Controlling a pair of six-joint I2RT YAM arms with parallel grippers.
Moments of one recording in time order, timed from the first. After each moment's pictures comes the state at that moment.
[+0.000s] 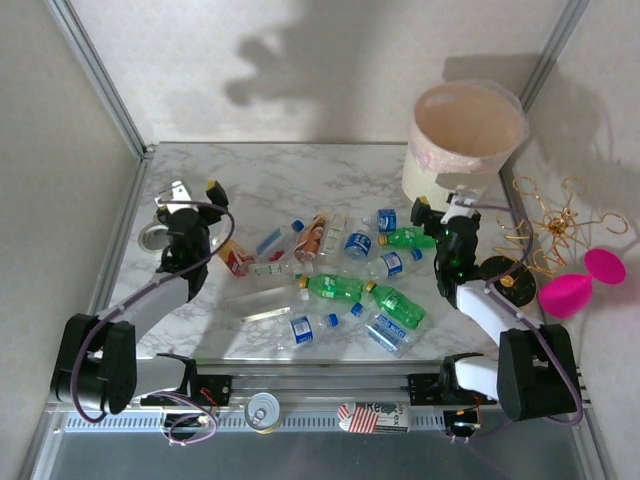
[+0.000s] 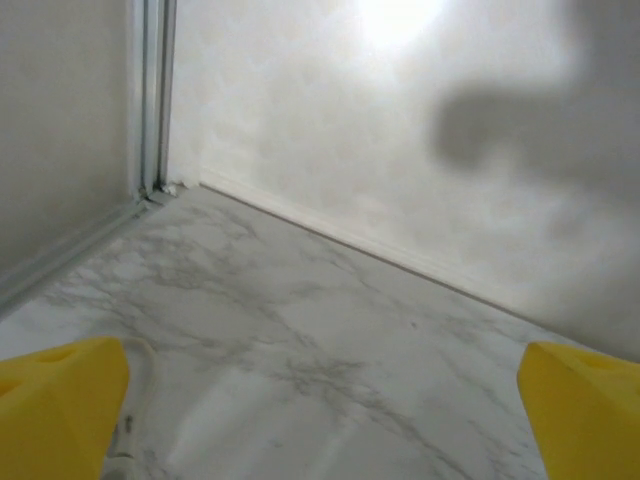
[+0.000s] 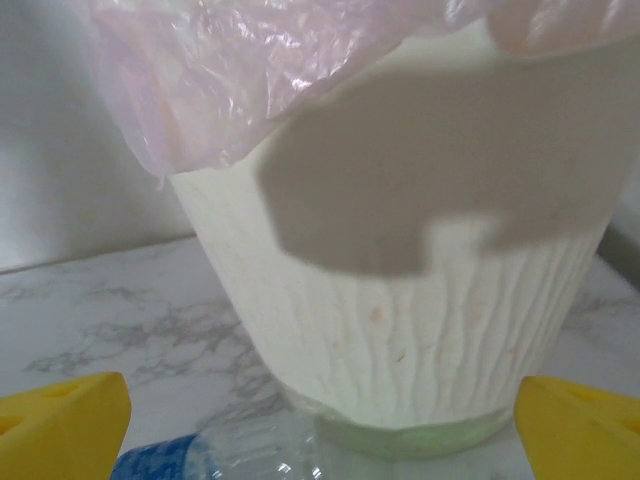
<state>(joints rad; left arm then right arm) -0.16 1.25 0.59 0.55 -0.43 -0.36 0.17 1.21 0.54 0.46 0.23 0.21</state>
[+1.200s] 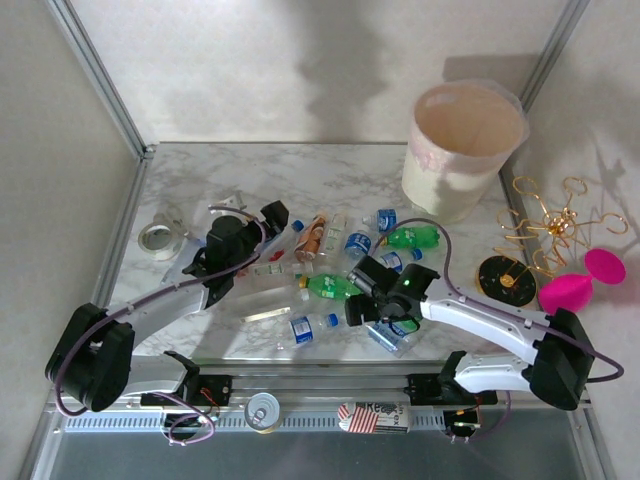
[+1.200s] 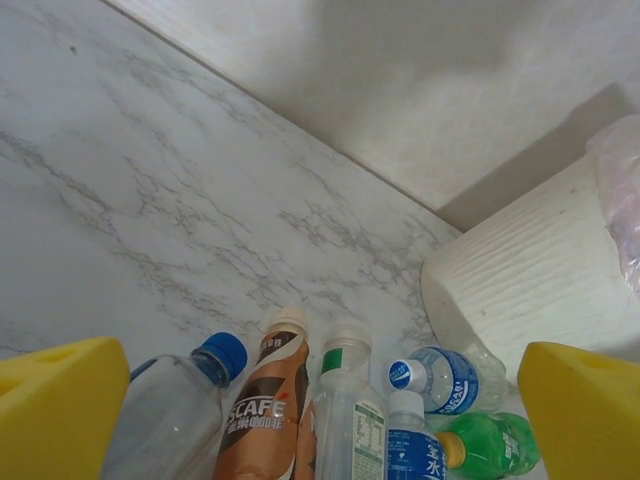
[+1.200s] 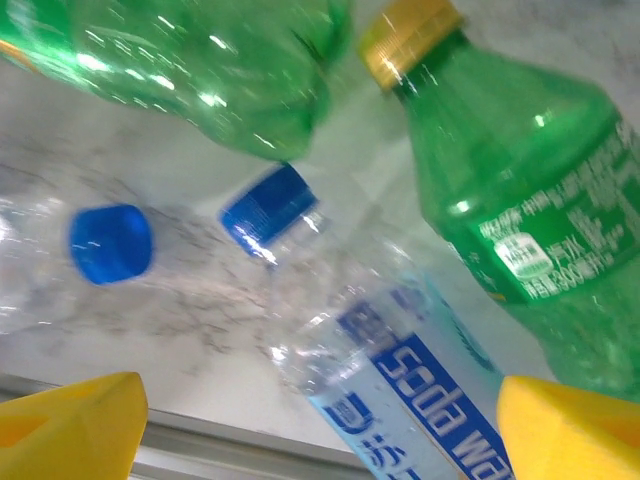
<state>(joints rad) -0.47 1.28 0.61 0.43 -0.13 -0.79 0.99 1.23 0.86 -0.97 0.11 0.76</state>
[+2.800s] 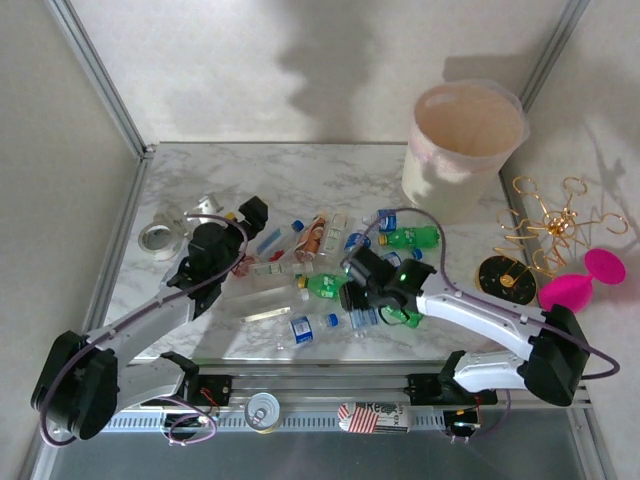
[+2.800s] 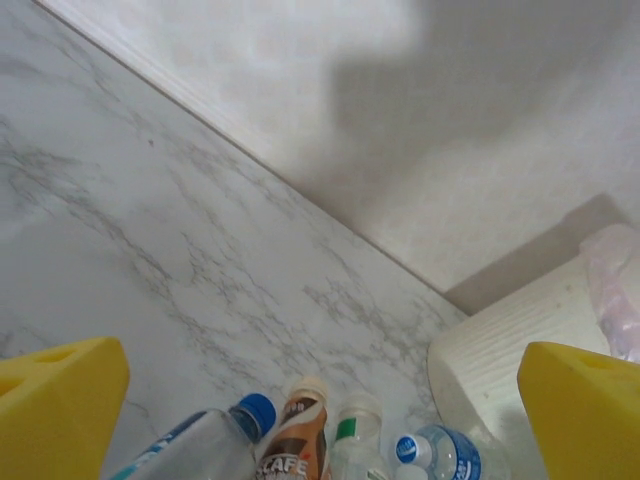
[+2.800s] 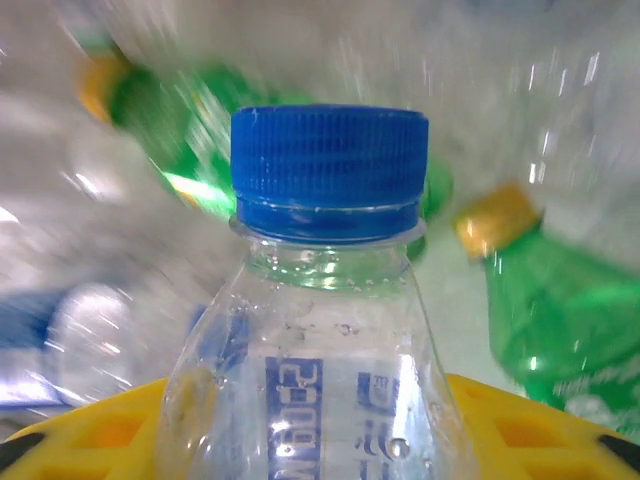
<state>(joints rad) -0.40 1.11 0.53 0.44 -0.24 -0.82 0.93 1.26 0.97 -0.79 0.12 0.60</state>
